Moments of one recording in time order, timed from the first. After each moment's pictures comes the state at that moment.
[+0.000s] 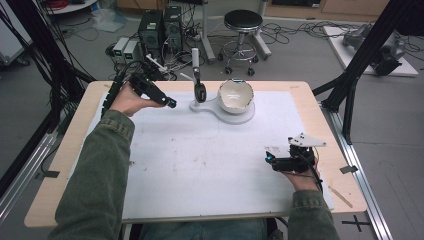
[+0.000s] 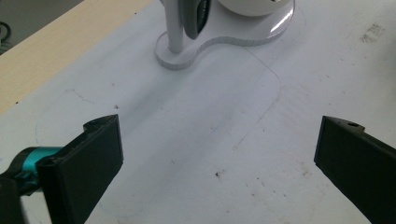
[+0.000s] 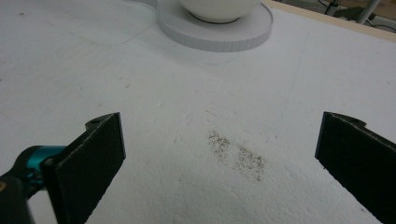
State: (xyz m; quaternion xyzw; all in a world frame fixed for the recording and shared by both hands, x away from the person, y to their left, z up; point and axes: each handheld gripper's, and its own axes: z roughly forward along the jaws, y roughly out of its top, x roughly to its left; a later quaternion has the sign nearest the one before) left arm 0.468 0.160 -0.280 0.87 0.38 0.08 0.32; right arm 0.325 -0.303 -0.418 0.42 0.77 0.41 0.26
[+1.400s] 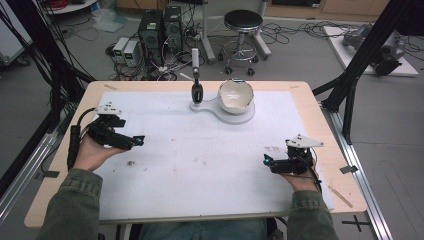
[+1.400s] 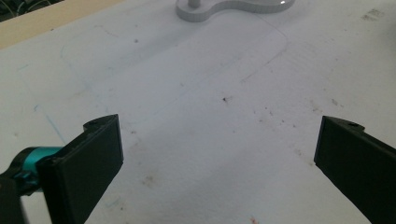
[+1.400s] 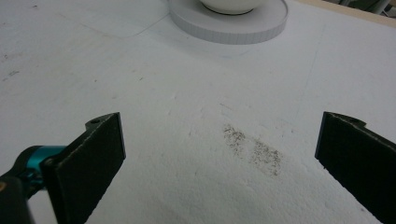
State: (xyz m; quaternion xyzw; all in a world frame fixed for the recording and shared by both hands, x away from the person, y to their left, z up) left arm 0.351 0.253 -0.349 0.81 0.40 0.15 0.41; right arm 0.321 -0.298 -0.418 0.41 0.78 0.41 0.24
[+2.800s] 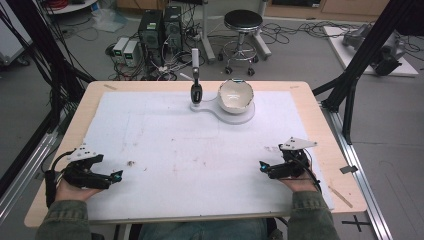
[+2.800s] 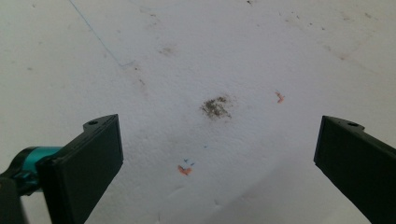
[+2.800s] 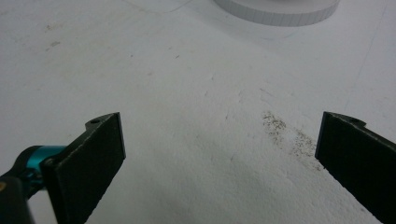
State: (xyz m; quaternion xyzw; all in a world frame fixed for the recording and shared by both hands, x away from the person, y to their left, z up) left arm 0.279 0.306 -0.423 0.79 0.43 0.18 0.41; right arm 0.321 -0.291 -0.424 0.38 0.81 0.40 0.19
